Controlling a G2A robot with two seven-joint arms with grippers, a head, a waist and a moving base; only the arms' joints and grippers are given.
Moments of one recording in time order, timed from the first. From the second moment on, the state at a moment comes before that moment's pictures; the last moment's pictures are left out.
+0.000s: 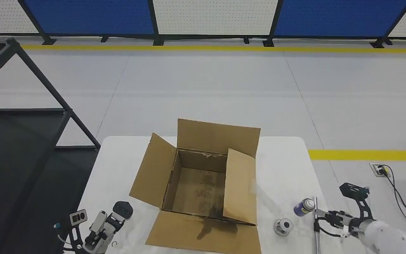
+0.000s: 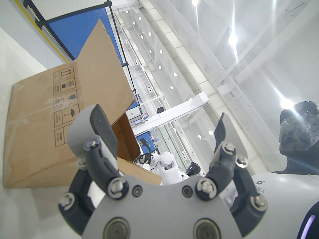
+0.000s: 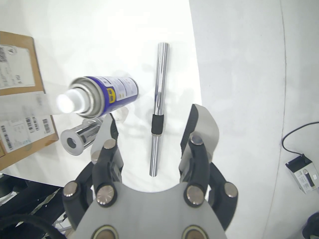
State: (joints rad) left arm 1.59 -1.22 -1.69 -1.69 -0.52 -0.76 -0.63; right arm -1.32 -1.15 1.90 -1.80 -0.85 0.04 1.17
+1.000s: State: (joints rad) left arm 1.65 -1.18 -1.82 -1.74 -0.46 -0.66 -0.87; right arm -1.69 -1.17 2.07 -2.14 -0.37 -0.30 0.71
